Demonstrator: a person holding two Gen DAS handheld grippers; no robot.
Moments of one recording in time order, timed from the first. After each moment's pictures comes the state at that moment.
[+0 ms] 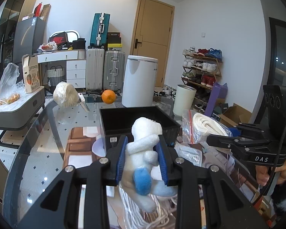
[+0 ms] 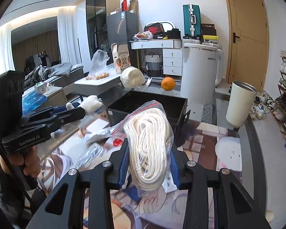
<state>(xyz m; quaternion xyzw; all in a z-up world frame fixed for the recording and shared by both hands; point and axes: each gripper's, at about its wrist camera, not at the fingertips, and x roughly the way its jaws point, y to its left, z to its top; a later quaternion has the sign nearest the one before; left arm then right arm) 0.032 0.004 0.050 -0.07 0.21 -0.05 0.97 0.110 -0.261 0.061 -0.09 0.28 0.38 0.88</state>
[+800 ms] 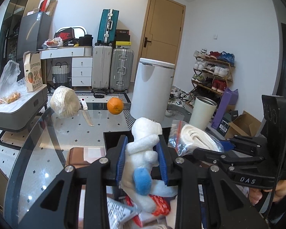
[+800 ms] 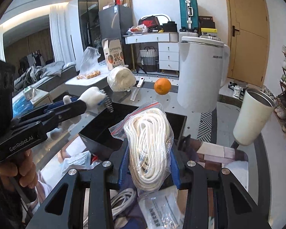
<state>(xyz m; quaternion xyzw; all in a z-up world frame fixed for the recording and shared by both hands) 0.118 0.019 0.057 -0.08 0.22 -0.02 0.97 0.199 -0.213 0.063 -0.09 0.30 0.36 0.88</state>
